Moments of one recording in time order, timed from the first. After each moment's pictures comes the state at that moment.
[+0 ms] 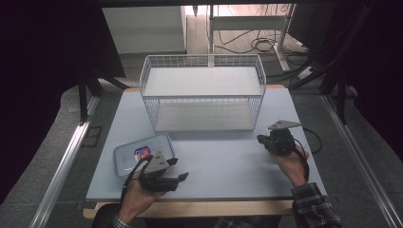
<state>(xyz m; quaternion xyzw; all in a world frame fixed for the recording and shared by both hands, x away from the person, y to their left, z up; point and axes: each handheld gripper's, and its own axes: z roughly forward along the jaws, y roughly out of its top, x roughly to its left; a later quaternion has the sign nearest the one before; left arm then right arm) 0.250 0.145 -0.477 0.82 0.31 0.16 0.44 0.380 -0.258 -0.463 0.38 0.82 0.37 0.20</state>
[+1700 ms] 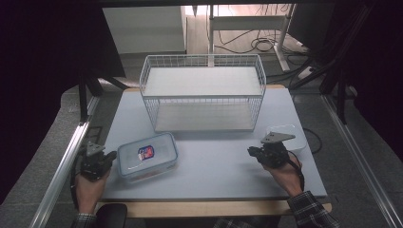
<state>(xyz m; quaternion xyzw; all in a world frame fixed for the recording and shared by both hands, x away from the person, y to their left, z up) 0.275 0.307 -0.511 0.70 0.58 0.26 0.32 0.349 -0.241 -0.478 0.34 0.84 0.39 0.16</state>
